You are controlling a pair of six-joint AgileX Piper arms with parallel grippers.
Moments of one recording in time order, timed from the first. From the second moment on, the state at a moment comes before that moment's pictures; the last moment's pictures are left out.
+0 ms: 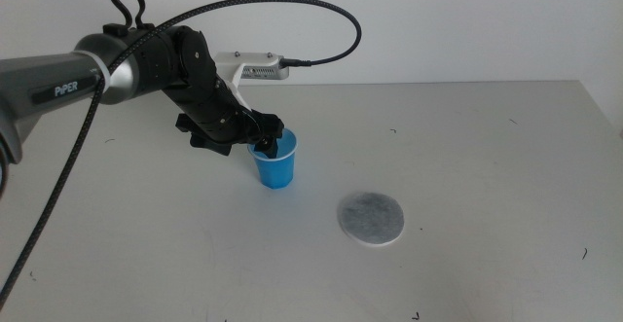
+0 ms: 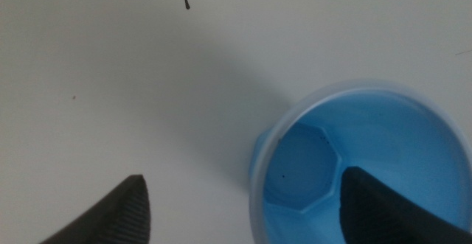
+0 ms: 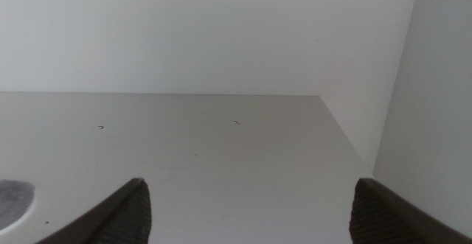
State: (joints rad) left arm -0.30 2.04 -1.55 -0.23 0.70 0.08; right arm -0.05 -0.02 0.03 -0.03 0.14 0.03
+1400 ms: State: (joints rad) left arm -0.66 1.98 -1.55 -0.26 0.68 -0.02; right arm -0.05 -0.02 0.03 -0.03 0.14 0.03
